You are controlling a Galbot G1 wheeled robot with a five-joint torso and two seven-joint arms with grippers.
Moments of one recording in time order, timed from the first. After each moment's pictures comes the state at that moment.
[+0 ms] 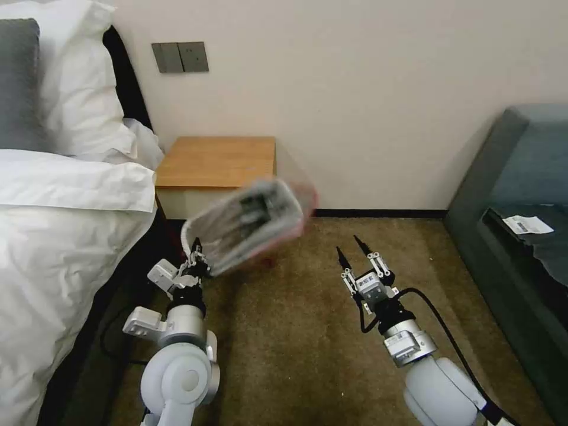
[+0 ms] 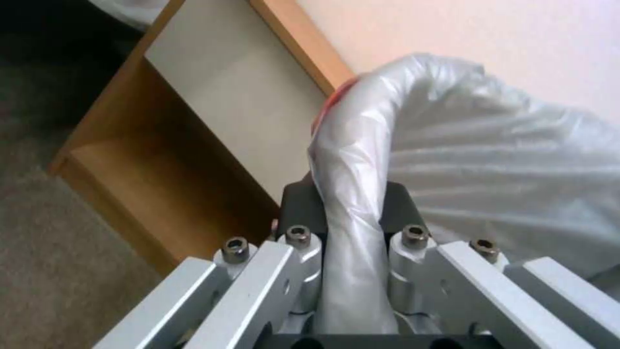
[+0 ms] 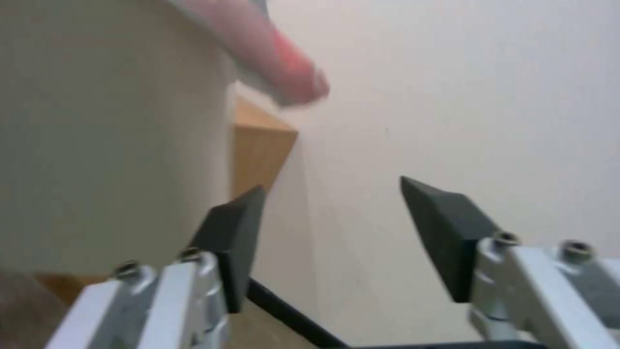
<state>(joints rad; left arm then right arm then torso) 1.48 -1.52 -0.42 -2.22 -0.82 0.02 -0.43 -1.41 1.01 0.19 2.17 -0.16 -0.05 0.24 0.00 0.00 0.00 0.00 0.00</state>
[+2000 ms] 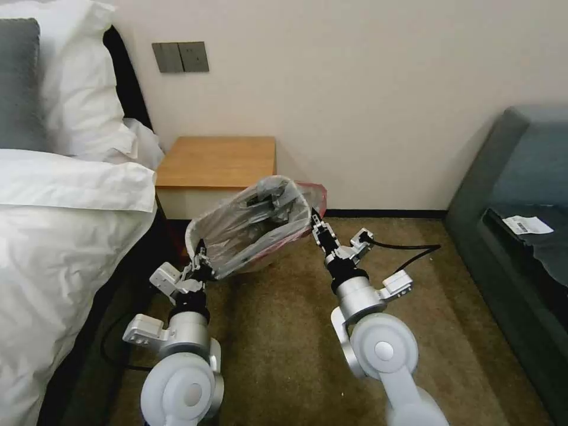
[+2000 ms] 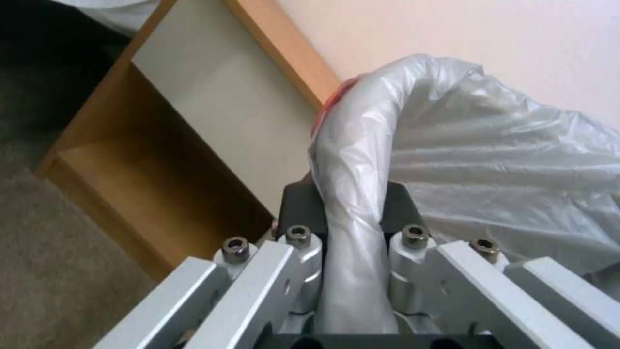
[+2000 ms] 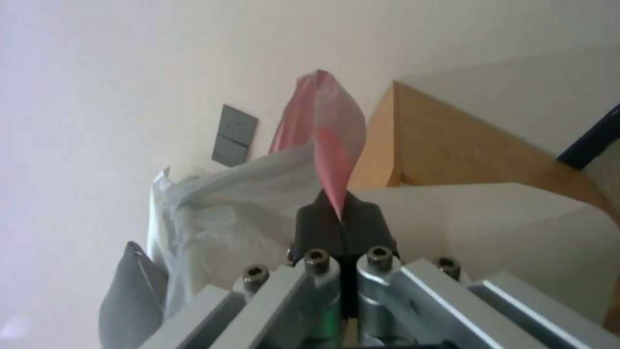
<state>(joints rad) 1.52 -1.53 -0.40 -2.28 -0.80 0.01 -0.42 -1.27 1.49 0.20 2.14 1.10 -0.08 0.26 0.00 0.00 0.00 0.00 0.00</state>
